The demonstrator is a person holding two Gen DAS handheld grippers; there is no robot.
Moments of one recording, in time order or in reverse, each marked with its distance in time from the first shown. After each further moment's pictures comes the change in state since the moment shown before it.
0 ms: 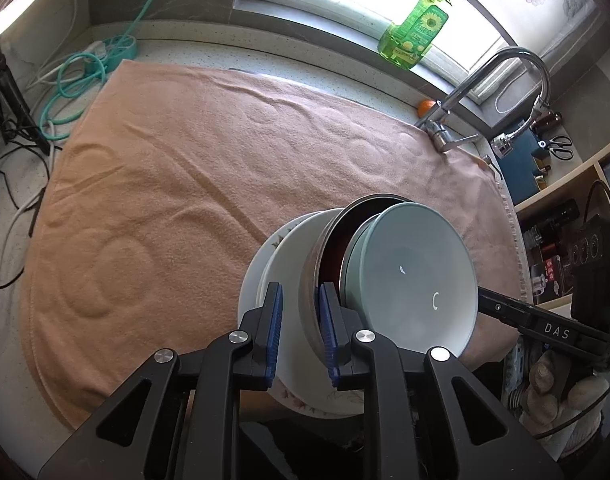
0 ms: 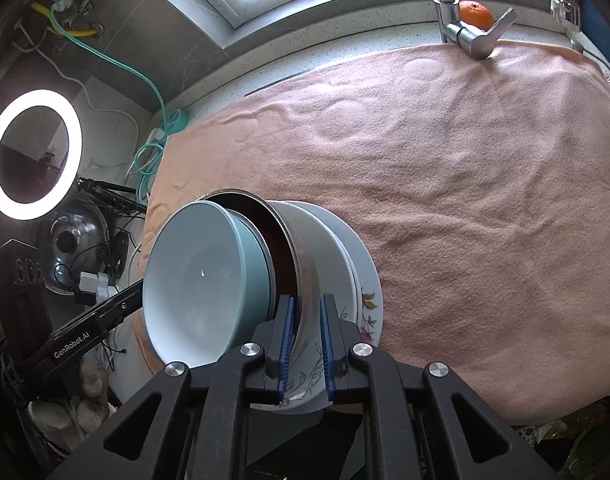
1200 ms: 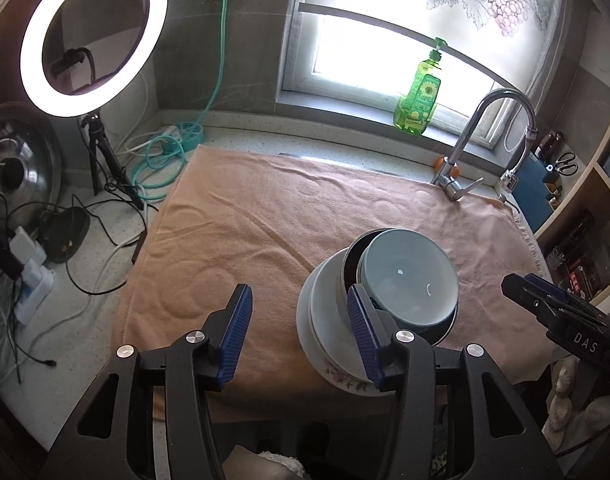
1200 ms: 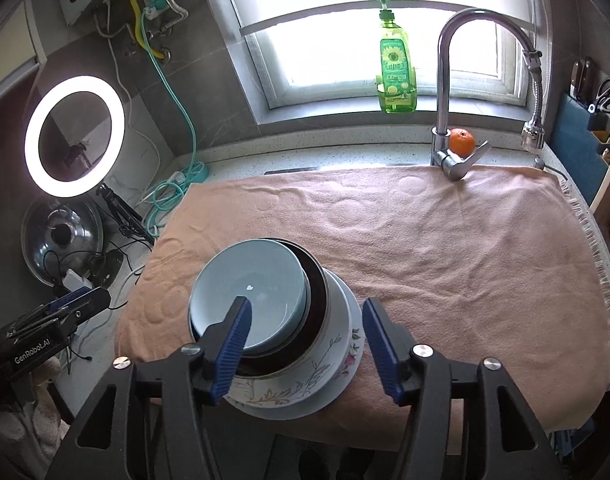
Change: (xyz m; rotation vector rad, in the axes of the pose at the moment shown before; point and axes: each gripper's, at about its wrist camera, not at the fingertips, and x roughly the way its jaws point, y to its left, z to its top) left arm -0.101 -0.016 -0.055 0.050 -0.305 0.197; right arm -0.081 0.056 -0.056 -0.204 -0.368 -0.145
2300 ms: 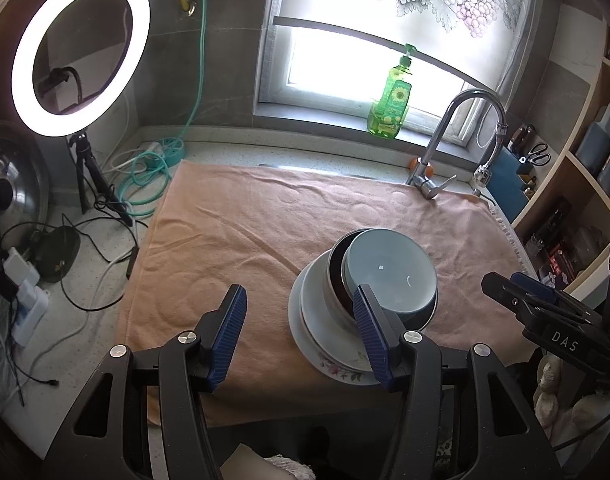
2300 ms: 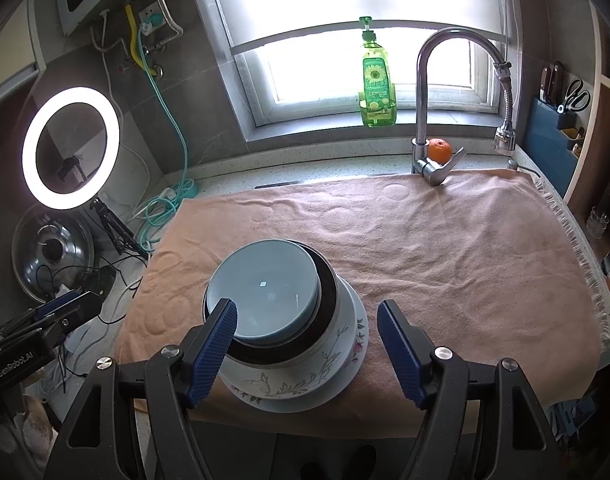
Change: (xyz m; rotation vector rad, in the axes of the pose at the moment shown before) left arm -0.019 0.002 -0.002 0.062 -0.028 -0.074; right arm -0.020 0.026 -0.017 0.039 -0.060 -0.085
